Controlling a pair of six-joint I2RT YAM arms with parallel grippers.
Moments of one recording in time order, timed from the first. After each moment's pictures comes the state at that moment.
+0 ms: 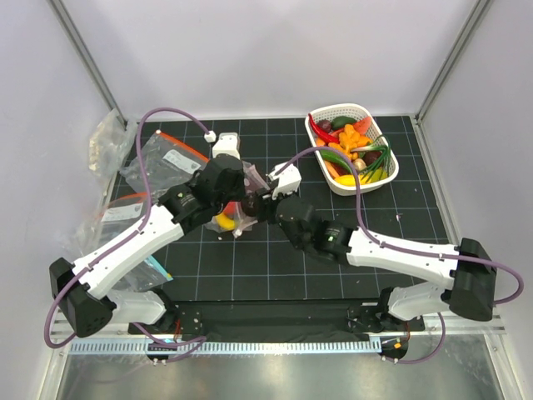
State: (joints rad) left arm -0.80 1.27 1.24 -0.56 -0.45 -0.52; right arm 1.13 1.31 0.97 0.09 0.67 0.24
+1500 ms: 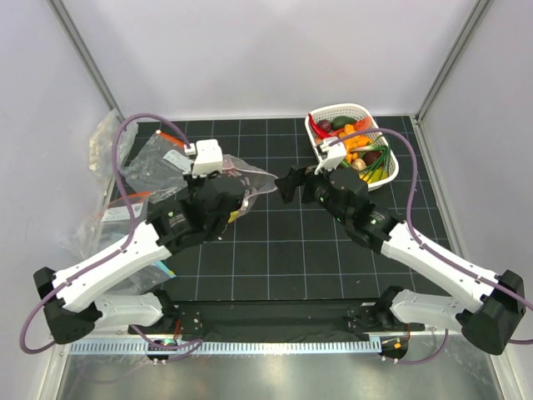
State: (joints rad) left arm -0.97 1.17 1.24 -0.65 -1.16 -0.44; right arm 0.77 1.11 0.93 -0.03 0.22 0.37
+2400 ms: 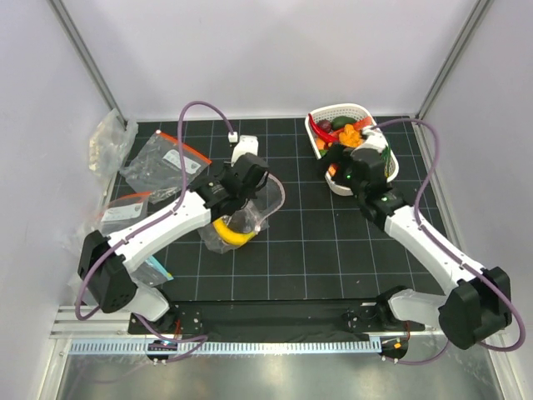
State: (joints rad) left arm -0.82 1.49 1.31 -0.59 -0.61 -0.45; right arm 0.44 1.19 0.92 -0.11 0.24 0.53
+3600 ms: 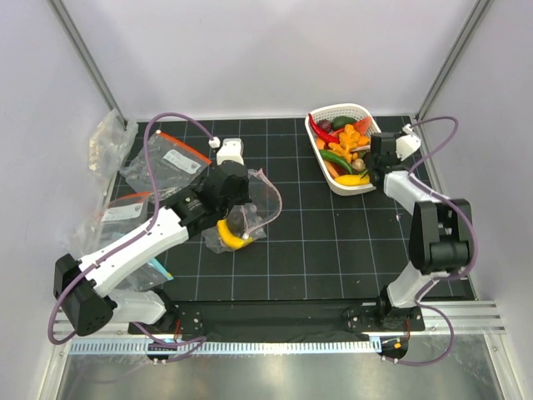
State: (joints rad) left arm -0.82 1.28 1.16 -0.46 -0.49 -0.52; right arm 0.05 1.71 1.09 -0.03 0.46 0.74
